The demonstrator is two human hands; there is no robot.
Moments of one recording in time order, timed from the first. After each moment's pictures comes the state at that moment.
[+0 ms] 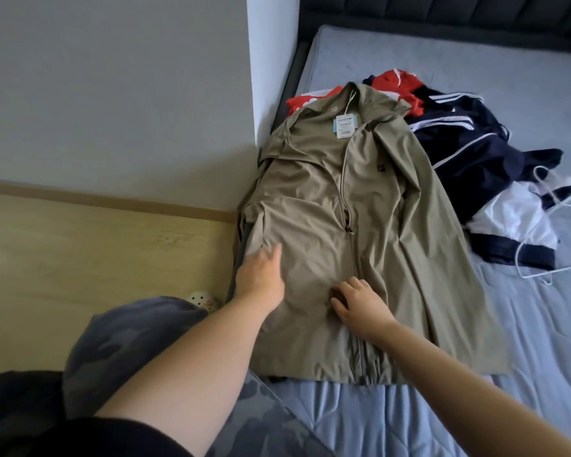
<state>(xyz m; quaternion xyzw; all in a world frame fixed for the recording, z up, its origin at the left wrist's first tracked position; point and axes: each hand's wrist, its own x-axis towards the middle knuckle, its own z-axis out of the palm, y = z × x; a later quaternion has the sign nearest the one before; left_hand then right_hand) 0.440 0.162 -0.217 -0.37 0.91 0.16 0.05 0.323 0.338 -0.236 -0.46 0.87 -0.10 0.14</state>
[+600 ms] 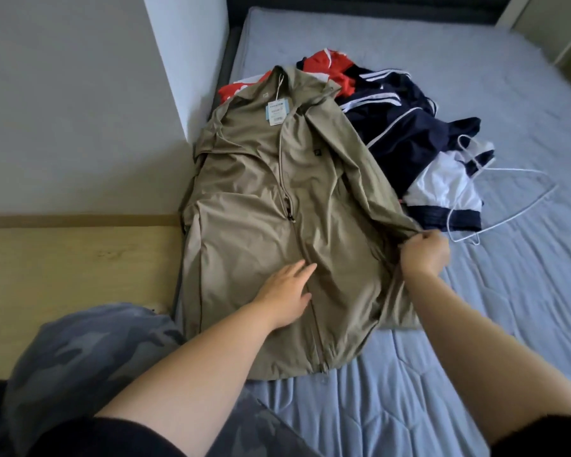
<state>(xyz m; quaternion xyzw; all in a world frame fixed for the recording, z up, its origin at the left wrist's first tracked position) 0.375 0.251 -0.236 -0.08 0.97 0.23 0.08 0.191 0.431 -0.202 0.14 0.90 -0.41 -0.07</state>
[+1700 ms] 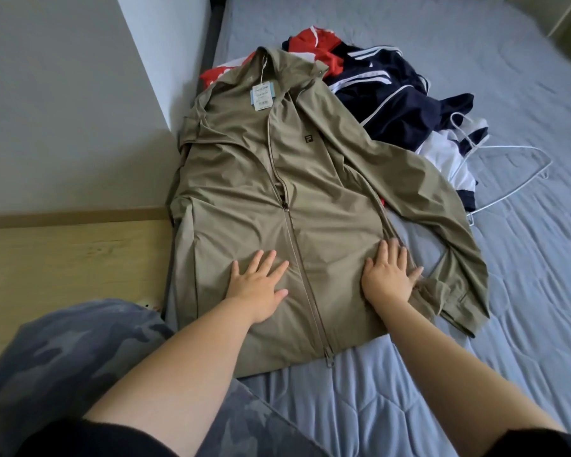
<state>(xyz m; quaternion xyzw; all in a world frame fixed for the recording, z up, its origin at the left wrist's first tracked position) 0.392 0.229 -0.254 -0.13 0.97 0.07 0.21 0.236 0.445 -0.283 -0.06 0.99 -0.10 0.09</state>
